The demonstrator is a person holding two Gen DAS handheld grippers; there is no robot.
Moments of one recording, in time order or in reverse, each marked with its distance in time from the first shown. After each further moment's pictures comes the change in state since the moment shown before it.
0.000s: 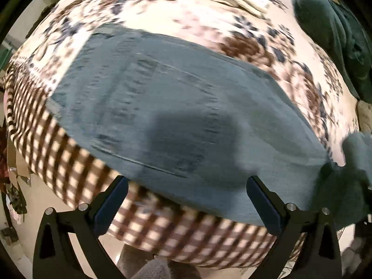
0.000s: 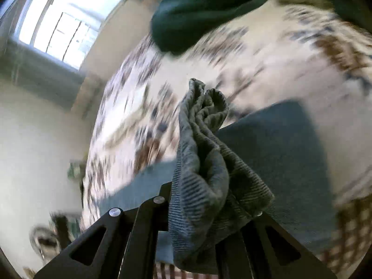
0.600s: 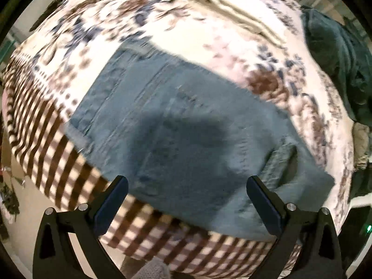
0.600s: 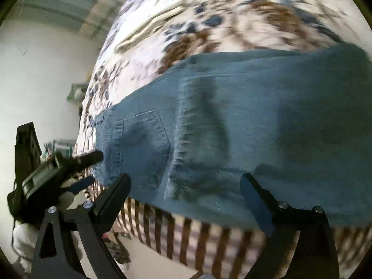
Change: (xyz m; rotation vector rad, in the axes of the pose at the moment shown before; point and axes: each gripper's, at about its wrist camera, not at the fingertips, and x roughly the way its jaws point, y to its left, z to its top) left arm -0.017 0.049 0.047 -0.036 -0.054 -0.078; right arm 0.095 0.056 -0.090 -0.143 0.399 -0.004
